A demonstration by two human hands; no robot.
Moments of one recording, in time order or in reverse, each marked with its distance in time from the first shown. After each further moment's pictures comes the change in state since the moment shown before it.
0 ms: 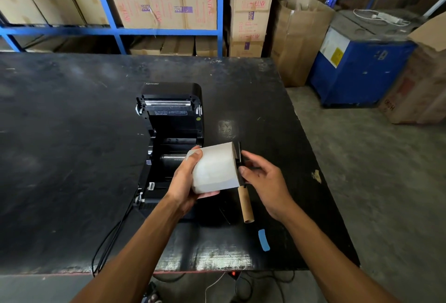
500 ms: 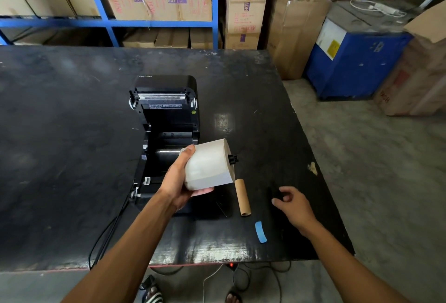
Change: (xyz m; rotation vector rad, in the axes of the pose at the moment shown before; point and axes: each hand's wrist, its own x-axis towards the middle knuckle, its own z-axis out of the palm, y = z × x) left_hand 0.007 -0.006 -0.017 -0.017 0.004 -0.117; right_hand -0.022 0.100 -0.082 -0.537 0.222 0.450
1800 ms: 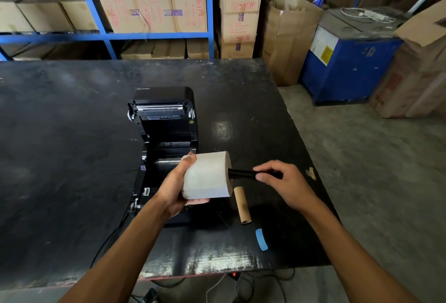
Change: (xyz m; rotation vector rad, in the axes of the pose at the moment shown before) left_hand 0.002 0.015 -0.003 0.131 -0.014 -0.034; right_hand -0.025 -0.098 -0.034 0.137 -0.159 -0.549
